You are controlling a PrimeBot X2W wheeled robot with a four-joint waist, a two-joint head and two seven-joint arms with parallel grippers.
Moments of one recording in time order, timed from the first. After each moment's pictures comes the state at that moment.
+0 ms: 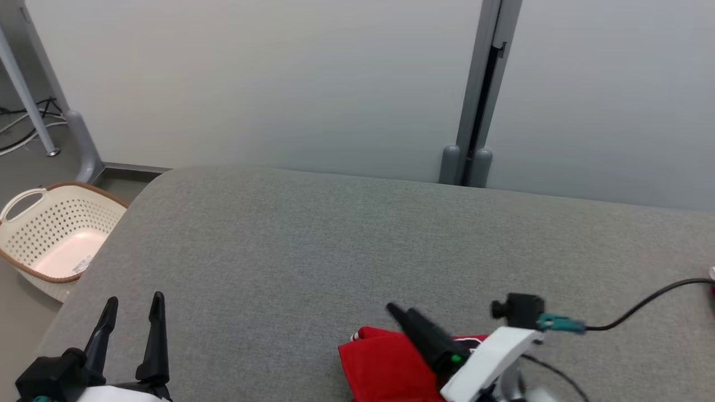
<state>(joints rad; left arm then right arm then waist) 0.11 0.41 -0.25 -0.03 -0.63 0.20 -0.23 -0.21 -0.08 0.66 0.33 1.19 0.13 0.13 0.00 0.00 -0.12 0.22</state>
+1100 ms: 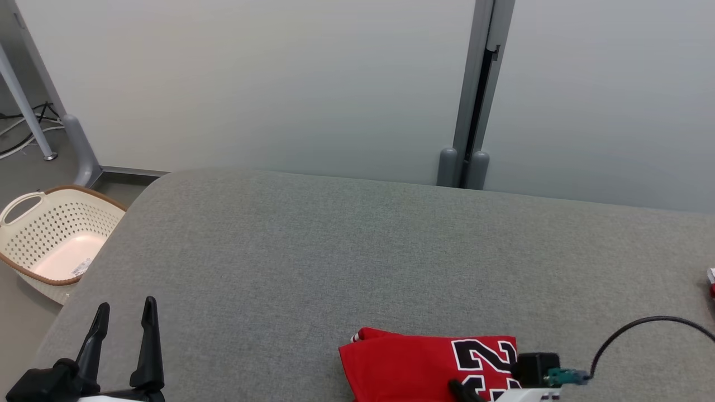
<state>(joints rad) 0.15 0.40 -0.21 -0.06 -0.63 0.21 -0.25 -0.10 -0.08 0.40 0.53 0.66 0.13 0.14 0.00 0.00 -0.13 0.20</state>
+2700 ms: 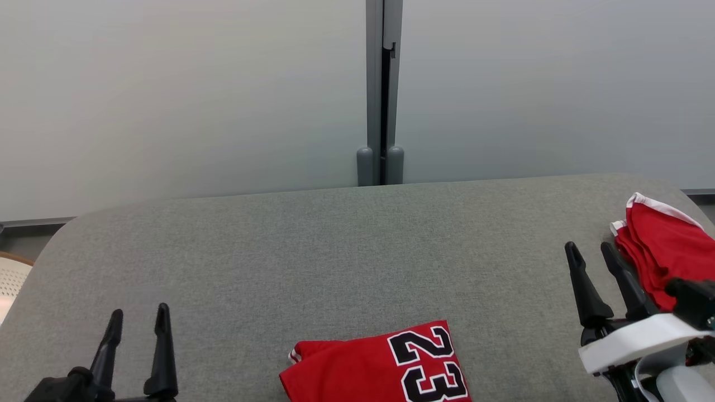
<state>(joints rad) 0.17 0.36 -0.20 -0.06 -0.60 0.20 -0.26 -0.17 -0.33 0.31 0.30 0.71 0.13 -0.19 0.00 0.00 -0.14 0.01</state>
